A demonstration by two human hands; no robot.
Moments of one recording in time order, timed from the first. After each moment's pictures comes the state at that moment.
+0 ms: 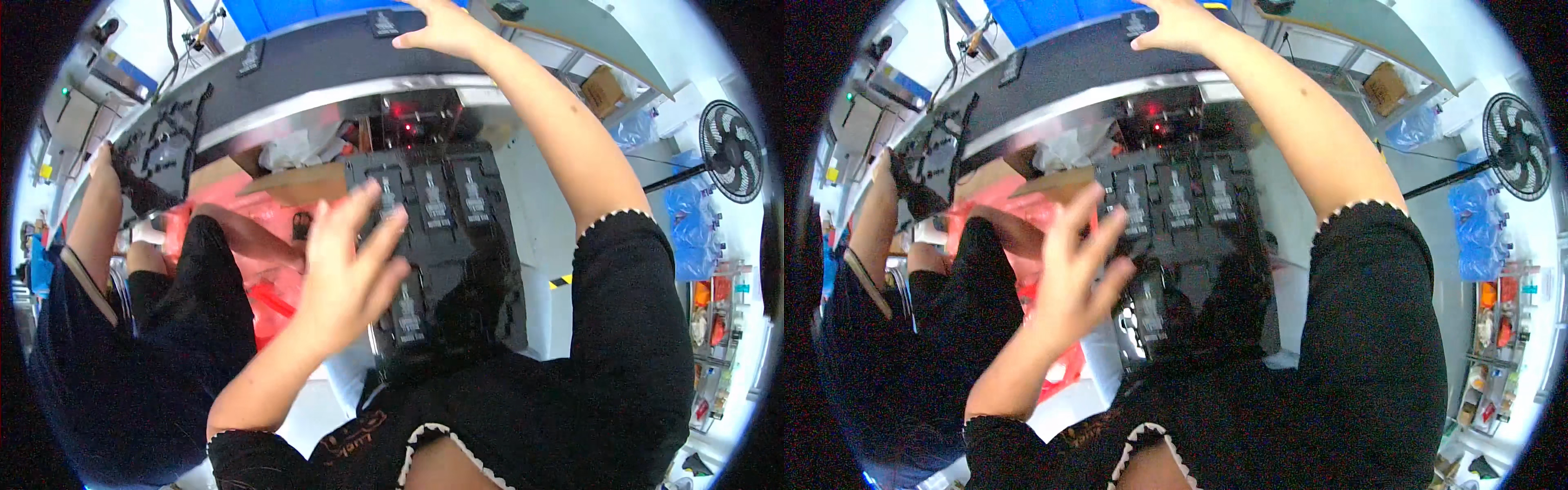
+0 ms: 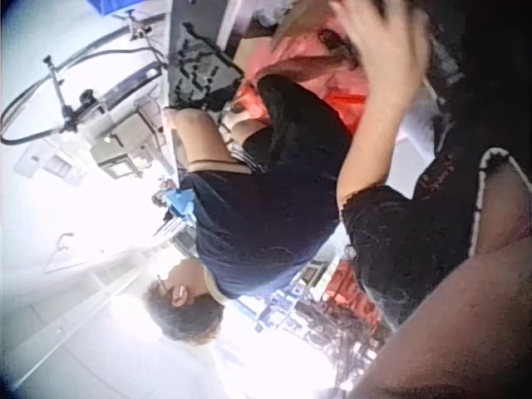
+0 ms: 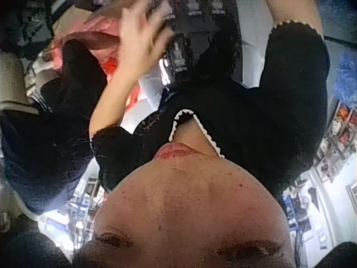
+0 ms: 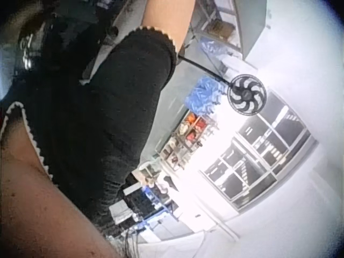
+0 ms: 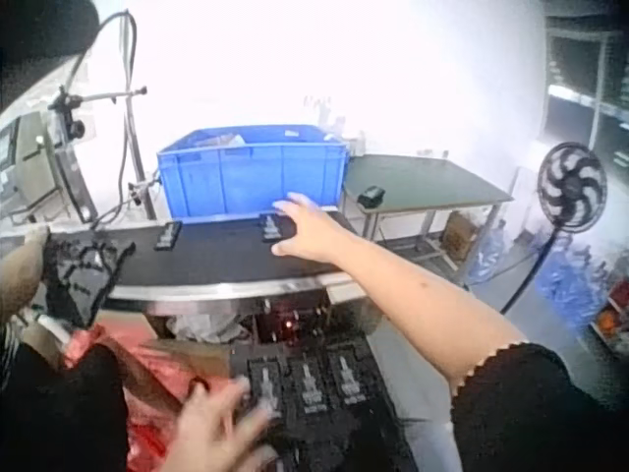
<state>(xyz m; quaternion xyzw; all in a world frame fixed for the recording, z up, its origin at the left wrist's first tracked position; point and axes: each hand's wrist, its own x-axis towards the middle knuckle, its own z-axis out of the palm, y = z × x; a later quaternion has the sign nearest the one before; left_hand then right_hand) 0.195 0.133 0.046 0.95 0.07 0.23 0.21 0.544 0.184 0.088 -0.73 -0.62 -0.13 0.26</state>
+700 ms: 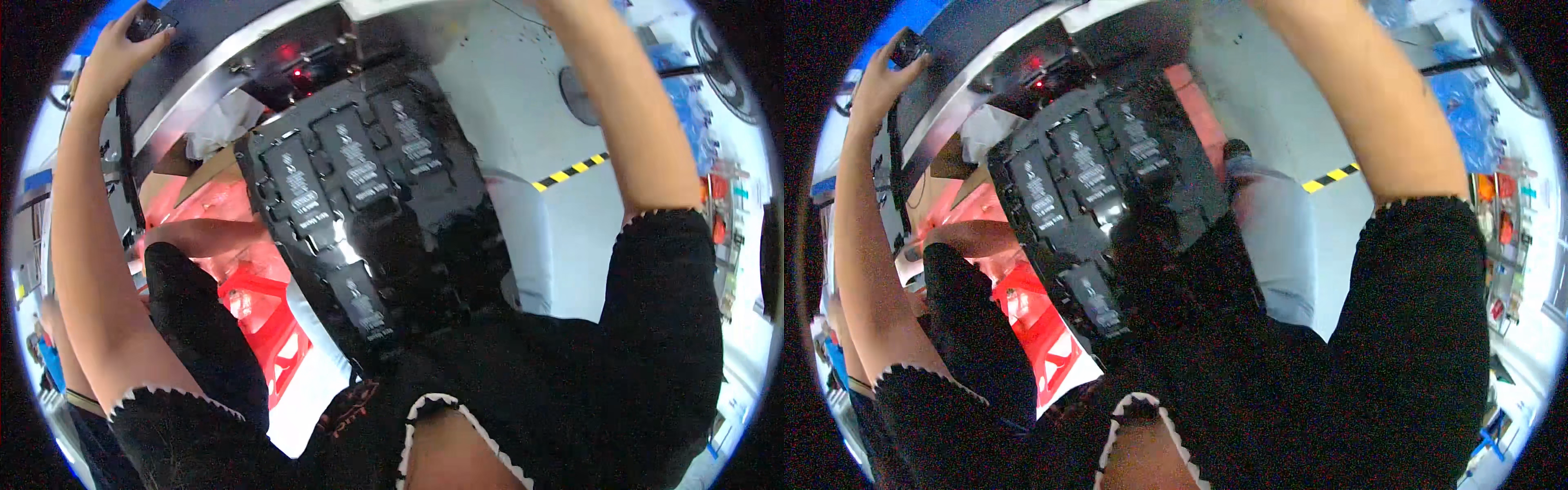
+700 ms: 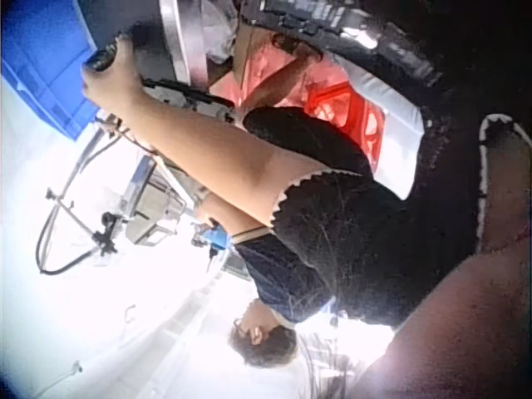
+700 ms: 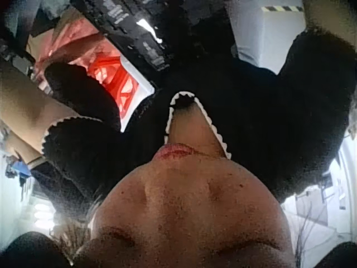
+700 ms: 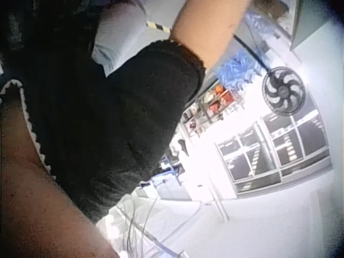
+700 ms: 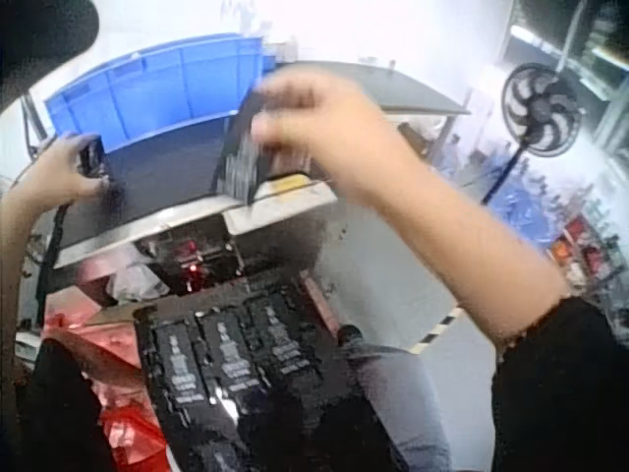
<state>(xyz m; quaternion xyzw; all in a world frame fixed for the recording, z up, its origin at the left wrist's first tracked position) 0.368 0.423 0.091 0.98 0.18 0.11 -0.04 0.528 0.058 0.111 -0.65 -0.48 0.08 0.58</state>
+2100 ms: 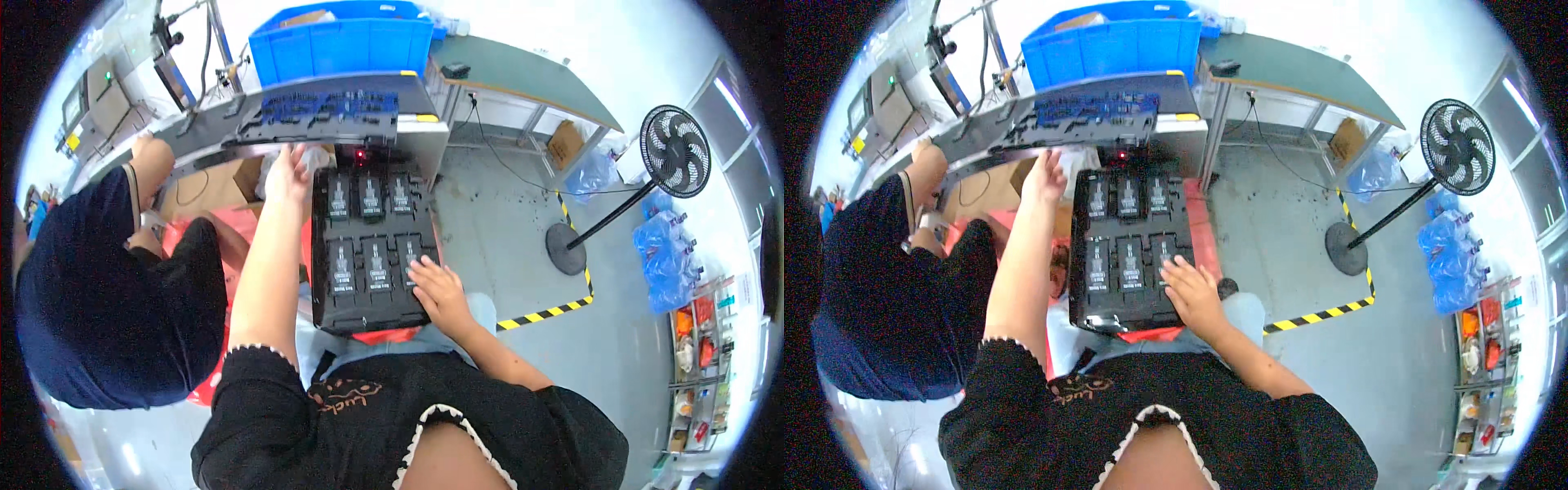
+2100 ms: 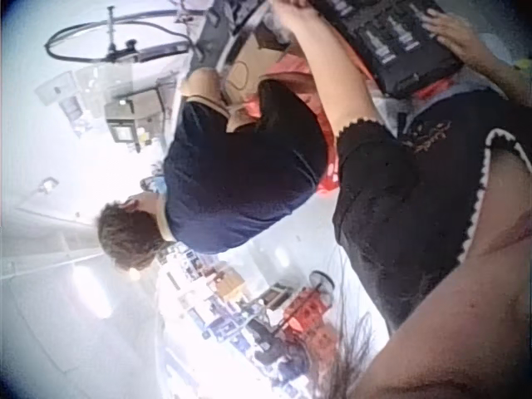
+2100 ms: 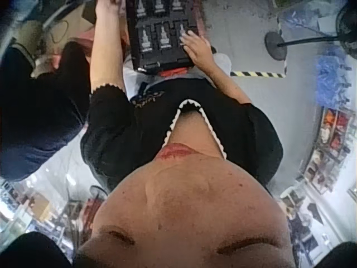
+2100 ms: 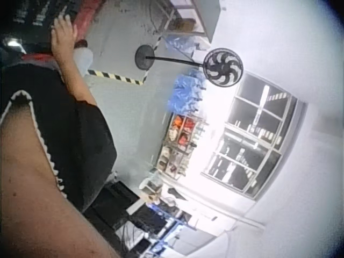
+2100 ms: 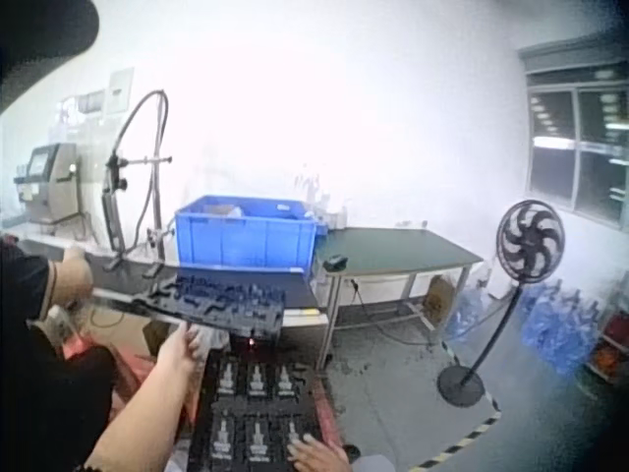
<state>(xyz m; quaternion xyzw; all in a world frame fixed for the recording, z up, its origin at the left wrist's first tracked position) 0.256 0.238 -0.017 0.30 0.28 0.39 0.82 0.320 -0.160 -0.050 -0.74 -0.58 -0.01 0.35</state>
